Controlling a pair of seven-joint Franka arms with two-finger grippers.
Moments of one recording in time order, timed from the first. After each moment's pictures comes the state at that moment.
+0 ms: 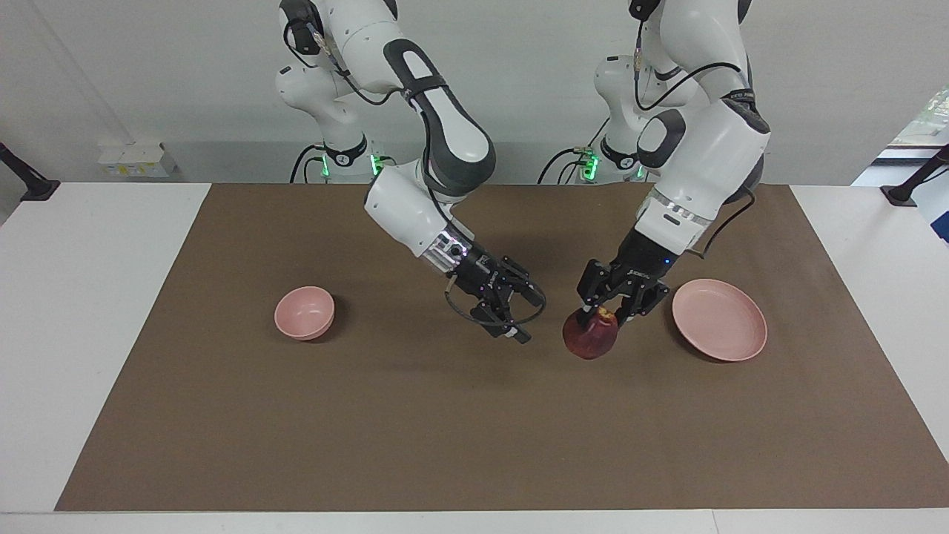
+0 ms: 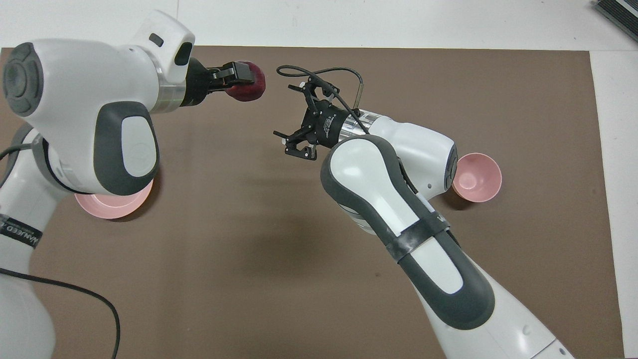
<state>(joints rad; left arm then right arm) -0.30 0.31 -0.06 -1.55 -0.41 2.36 -0.20 0.57 0.47 -0.04 -1.60 1.38 2.69 1.15</state>
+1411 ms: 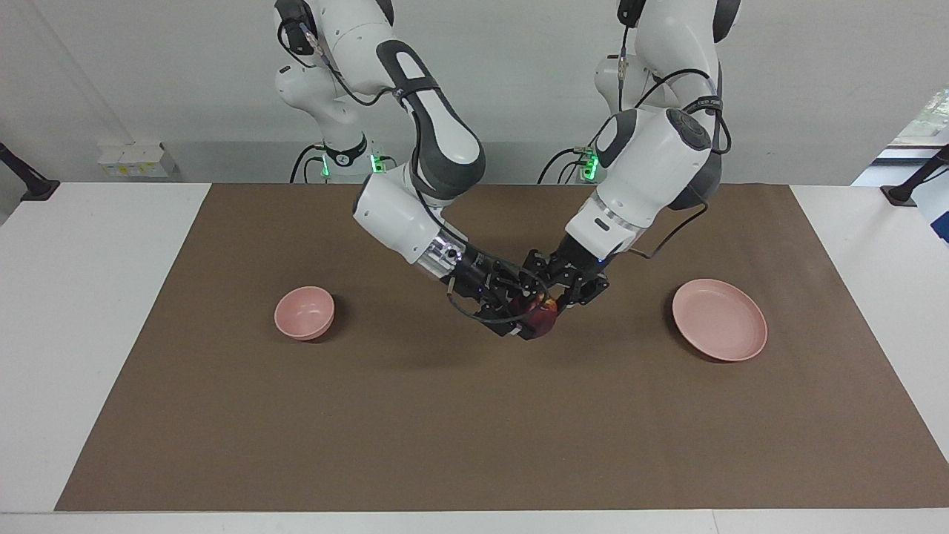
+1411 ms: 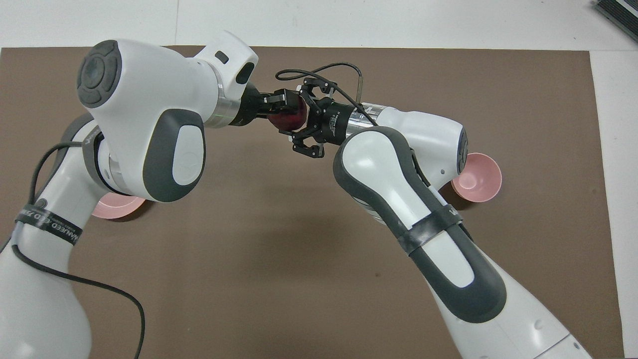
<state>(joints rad) -0.39 0.34 -0.07 -1.51 -0.41 2.21 -0.24 0.53 0.46 -0.04 -1.60 1.33 2.59 1.06</state>
